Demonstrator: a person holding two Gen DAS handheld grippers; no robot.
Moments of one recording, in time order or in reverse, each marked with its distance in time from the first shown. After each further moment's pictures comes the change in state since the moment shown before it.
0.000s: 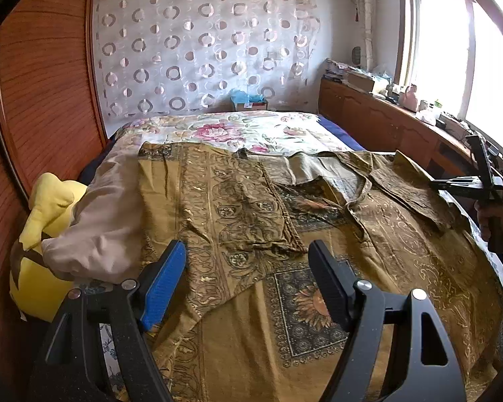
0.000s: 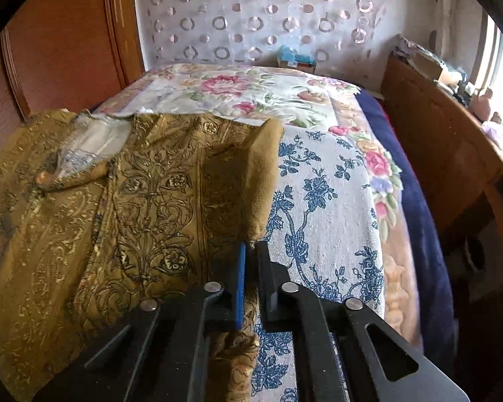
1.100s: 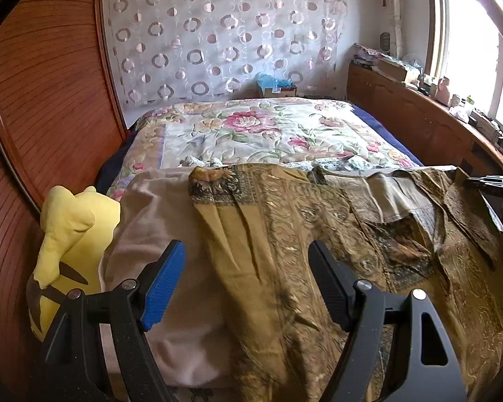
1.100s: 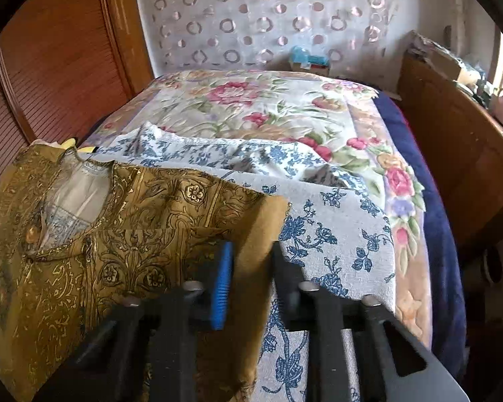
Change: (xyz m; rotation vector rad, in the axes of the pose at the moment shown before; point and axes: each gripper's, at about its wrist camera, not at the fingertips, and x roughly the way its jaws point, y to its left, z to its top) left arm 0.073 0.074 0.060 0.000 0.088 0.100; right arm 0.072 -0.029 0.062 0.005 0.014 0.094
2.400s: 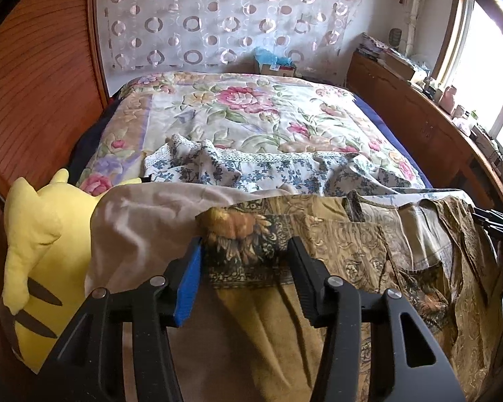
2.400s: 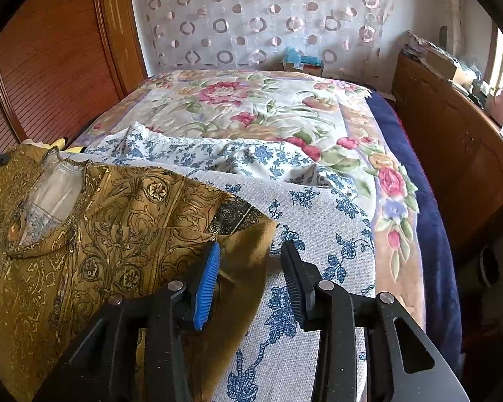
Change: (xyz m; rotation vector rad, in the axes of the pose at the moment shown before) left arm 0.080 0.035 0.052 -0.088 0.131 -0.106; right arm 0.021 -0.019 -0.003 -0.003 -0.008 -0.047
